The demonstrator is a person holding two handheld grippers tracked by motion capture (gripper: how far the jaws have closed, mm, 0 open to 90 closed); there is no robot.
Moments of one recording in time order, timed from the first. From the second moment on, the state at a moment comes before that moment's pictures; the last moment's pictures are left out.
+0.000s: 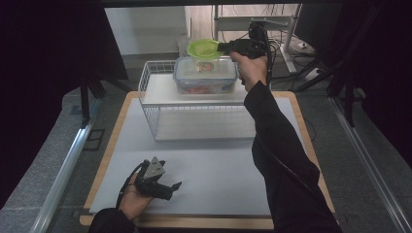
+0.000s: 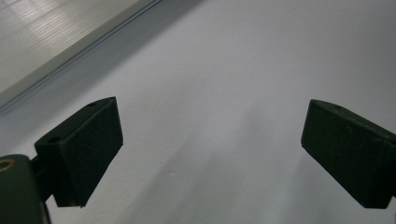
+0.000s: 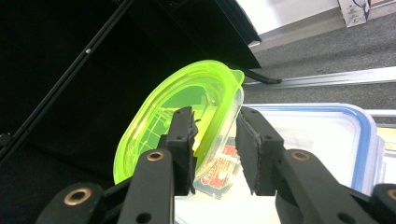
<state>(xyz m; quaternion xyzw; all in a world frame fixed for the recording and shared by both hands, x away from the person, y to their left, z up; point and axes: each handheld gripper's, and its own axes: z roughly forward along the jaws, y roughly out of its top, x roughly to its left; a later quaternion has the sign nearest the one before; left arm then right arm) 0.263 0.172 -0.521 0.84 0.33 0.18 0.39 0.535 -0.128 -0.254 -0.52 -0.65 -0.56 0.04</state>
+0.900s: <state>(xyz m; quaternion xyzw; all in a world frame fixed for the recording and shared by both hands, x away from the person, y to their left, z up) 0.264 0.172 -0.521 0.84 0.33 0.18 0.39 0.519 -0.143 -0.262 -0.43 -0.70 -0.57 0.02</state>
